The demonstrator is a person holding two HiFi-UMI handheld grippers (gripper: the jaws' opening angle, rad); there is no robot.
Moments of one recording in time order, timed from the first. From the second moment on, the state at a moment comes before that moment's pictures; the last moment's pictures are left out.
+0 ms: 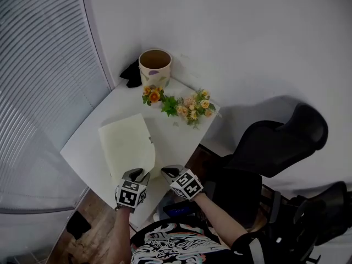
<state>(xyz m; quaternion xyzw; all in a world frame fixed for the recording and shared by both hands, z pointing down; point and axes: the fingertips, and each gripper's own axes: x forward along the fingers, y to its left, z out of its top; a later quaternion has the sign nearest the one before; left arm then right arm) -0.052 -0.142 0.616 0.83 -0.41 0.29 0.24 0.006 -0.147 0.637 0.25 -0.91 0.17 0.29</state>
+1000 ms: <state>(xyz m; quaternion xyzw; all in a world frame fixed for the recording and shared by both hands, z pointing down) -0.034 -0.134 0.642 0.81 -0.28 0.48 0.21 0.007 -0.148 0.637 0.26 -0.91 0.19 0.27</state>
